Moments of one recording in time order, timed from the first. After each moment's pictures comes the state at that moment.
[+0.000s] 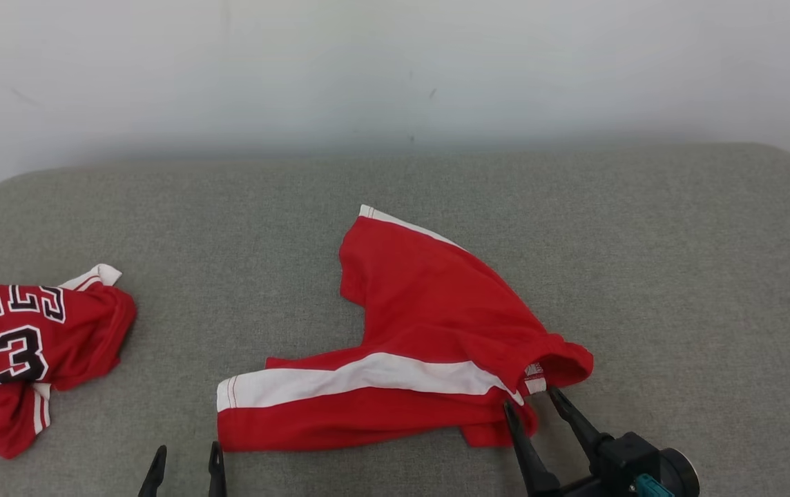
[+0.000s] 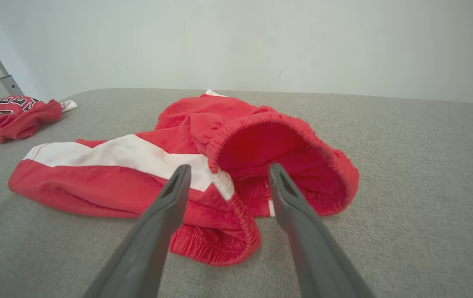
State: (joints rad) left arm 0.04 0.05 0.00 0.32 -0.12 -0.05 -0.26; right arm -0.06 -0.11 0.22 0.35 0.11 0.13 -0.26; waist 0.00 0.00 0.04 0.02
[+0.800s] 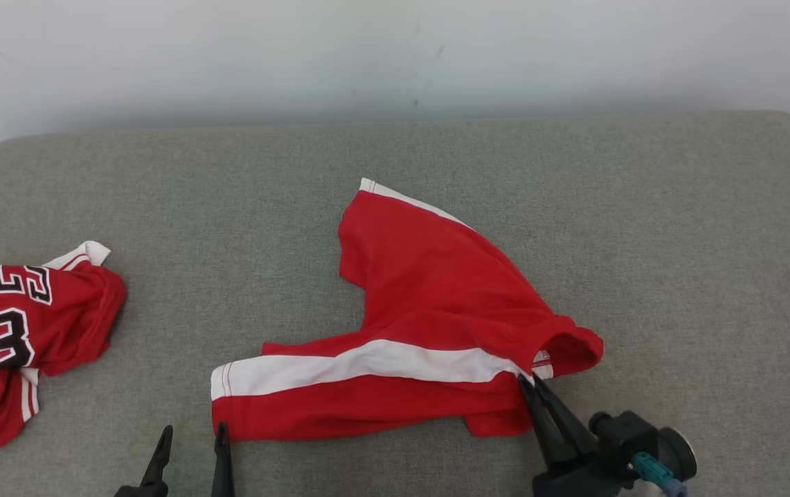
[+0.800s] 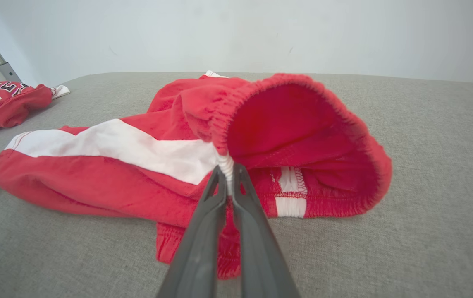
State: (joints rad) left arm -0.01 0.05 -0.02 0.32 -0.14 -0.04 -0.26; right arm -0.13 -0.11 0.24 0.40 0.12 0.13 -0.26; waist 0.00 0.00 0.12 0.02
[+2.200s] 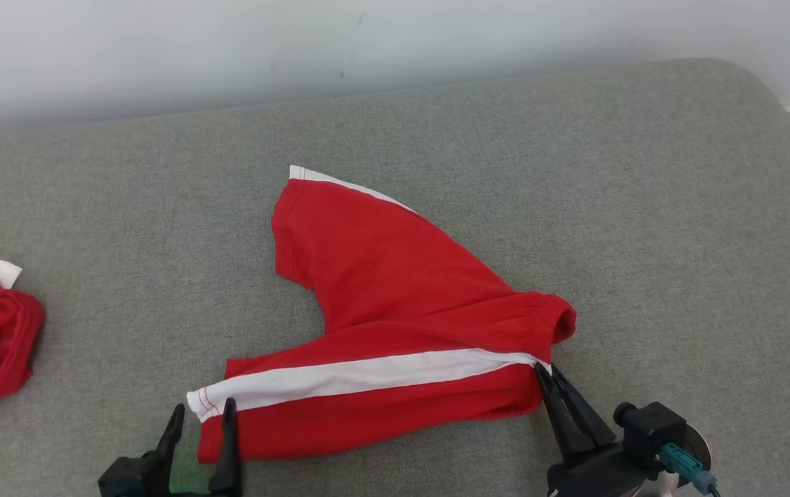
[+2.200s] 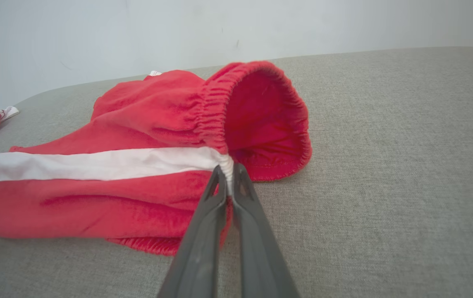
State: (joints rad) left arm -0.10 0.05 -0.03 0.42 -0.25 -0.11 -0.26; right arm -0.13 -0.17 0.26 0.36 0.25 0.13 -0.26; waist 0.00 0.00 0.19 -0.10
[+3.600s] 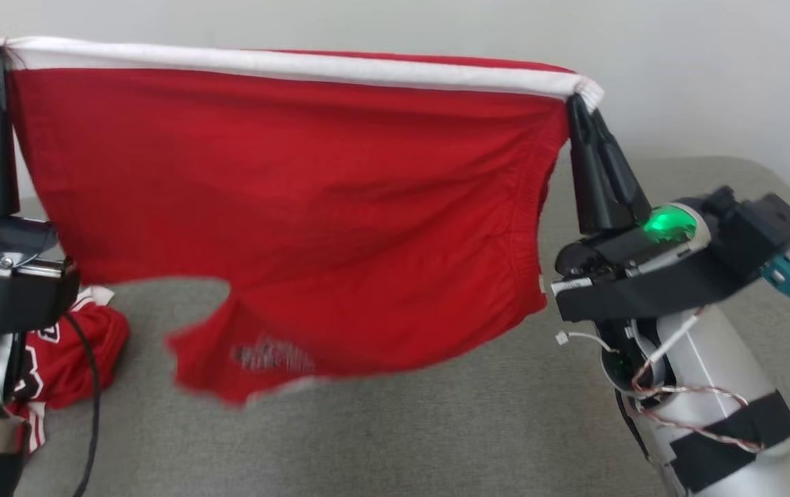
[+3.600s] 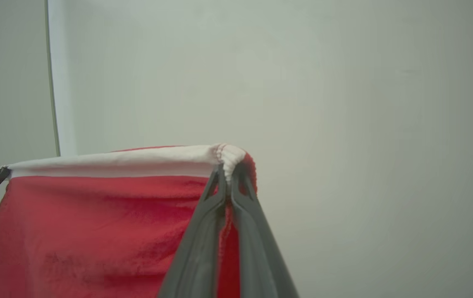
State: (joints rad) left arm -0.56 0.40 -0.01 0.01 -0.12 -0.13 -0.26; right arm -0.55 -0.20 0.29 0.11 0.53 0.13 -0.26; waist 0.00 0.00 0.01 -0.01
